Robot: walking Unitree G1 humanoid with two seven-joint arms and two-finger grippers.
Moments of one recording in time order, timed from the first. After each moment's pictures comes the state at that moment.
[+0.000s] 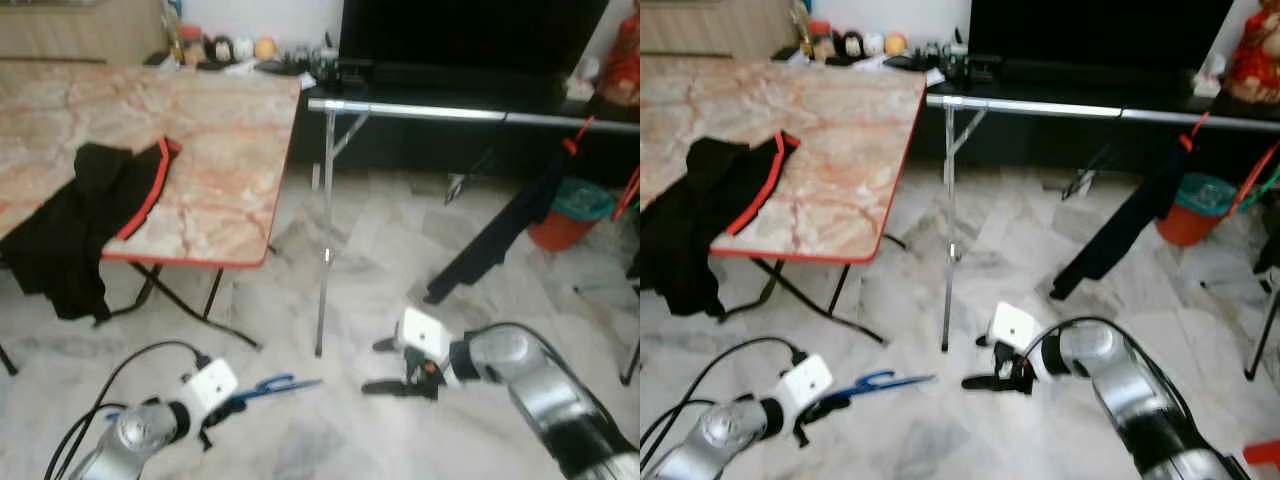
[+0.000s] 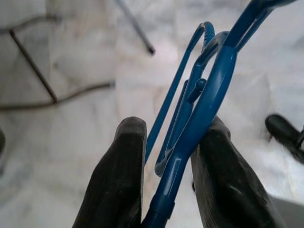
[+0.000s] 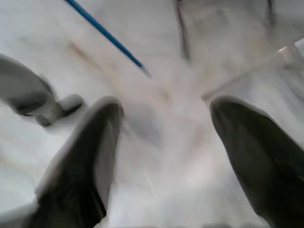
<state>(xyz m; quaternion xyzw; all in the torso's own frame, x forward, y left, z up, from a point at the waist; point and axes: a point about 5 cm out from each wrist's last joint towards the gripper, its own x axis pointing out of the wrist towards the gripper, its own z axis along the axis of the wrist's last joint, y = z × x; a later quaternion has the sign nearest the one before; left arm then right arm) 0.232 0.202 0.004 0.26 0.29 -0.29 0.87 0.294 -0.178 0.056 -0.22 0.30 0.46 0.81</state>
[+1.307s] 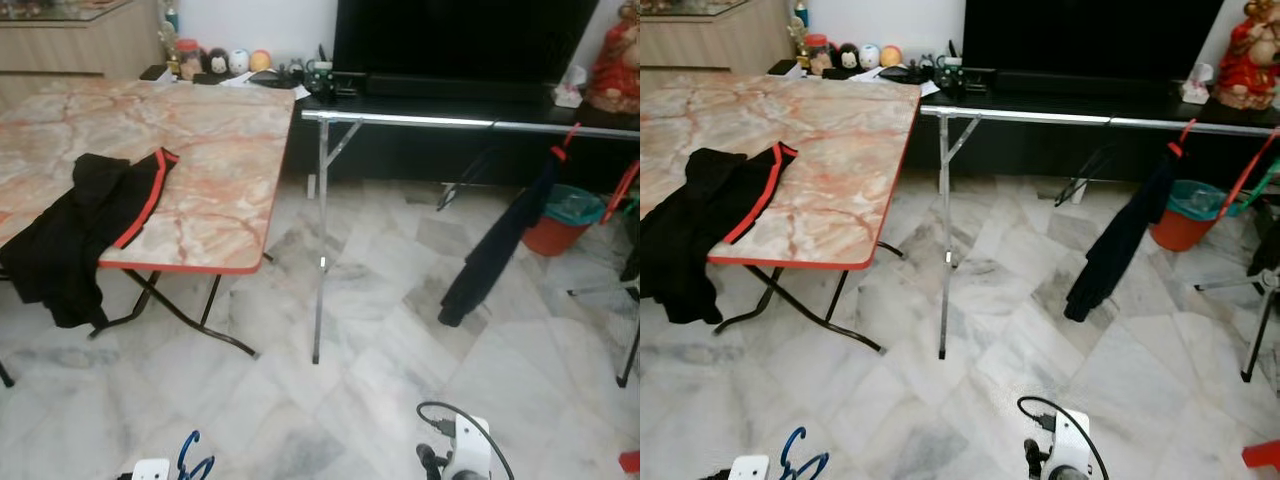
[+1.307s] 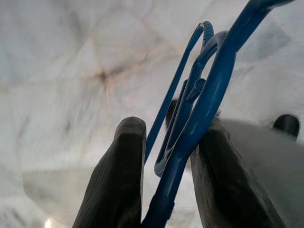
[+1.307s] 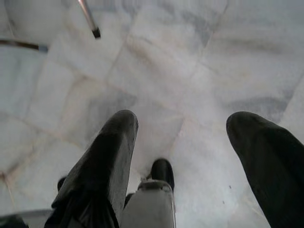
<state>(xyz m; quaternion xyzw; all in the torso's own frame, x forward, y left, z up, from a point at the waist) 0.146 0.233 -0.090 0.04 0.48 0.07 0.87 0.185 -0.190 -0.083 0.09 0.46 -0.08 0.88</state>
